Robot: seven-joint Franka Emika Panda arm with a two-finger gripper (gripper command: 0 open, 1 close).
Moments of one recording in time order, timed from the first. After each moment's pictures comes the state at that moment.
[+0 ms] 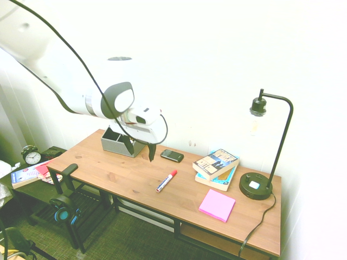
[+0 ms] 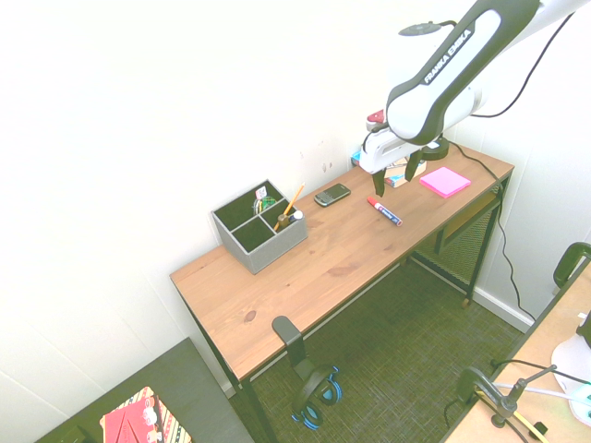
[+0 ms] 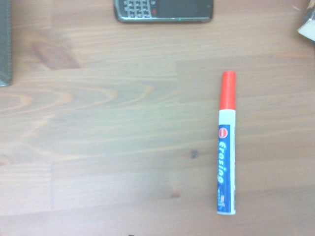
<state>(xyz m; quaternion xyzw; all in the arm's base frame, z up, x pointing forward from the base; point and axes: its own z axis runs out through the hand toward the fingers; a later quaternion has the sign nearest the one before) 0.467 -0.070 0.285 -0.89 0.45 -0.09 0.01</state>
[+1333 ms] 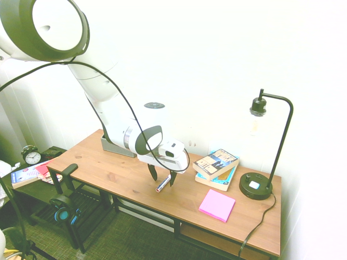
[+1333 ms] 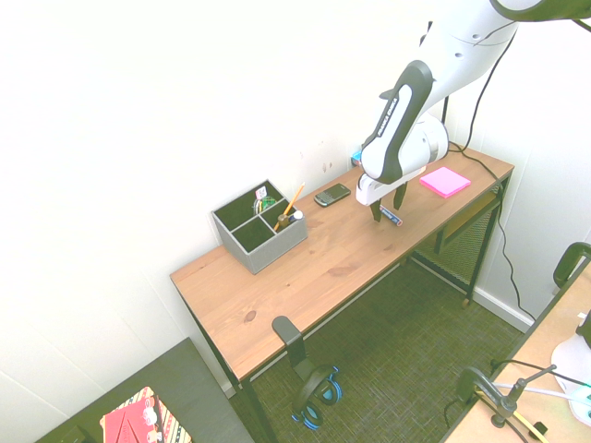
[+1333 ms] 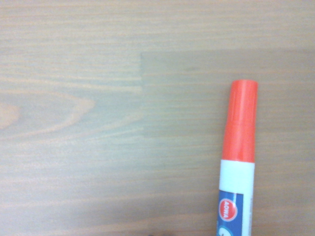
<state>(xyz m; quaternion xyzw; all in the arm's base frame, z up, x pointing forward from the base) 0.530 -0.109 0.162 -0.90 0.43 -0.05 -0.01</state>
